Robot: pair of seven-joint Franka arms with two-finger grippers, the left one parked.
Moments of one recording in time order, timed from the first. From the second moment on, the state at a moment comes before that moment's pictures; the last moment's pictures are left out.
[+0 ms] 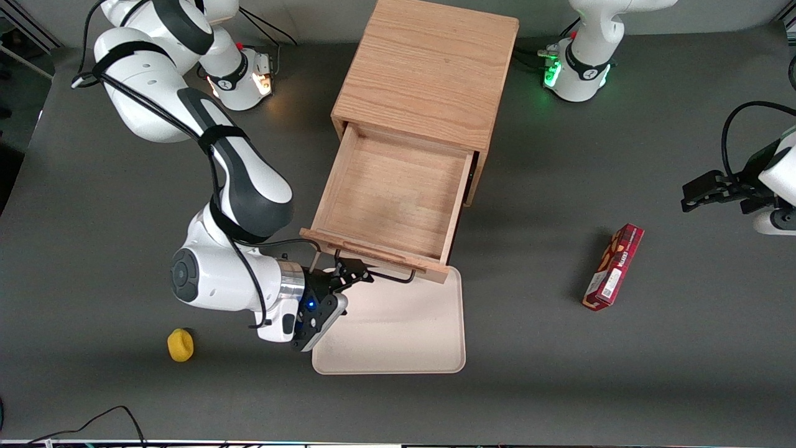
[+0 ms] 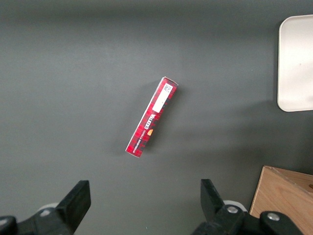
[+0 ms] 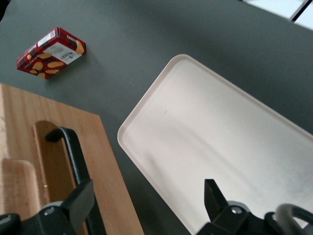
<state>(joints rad) 0.15 0.89 0.44 -0.96 0.21 2.00 -0.33</state>
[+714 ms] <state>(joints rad) 0.14 0.47 0.37 -1.03 0.06 1.63 0.00</state>
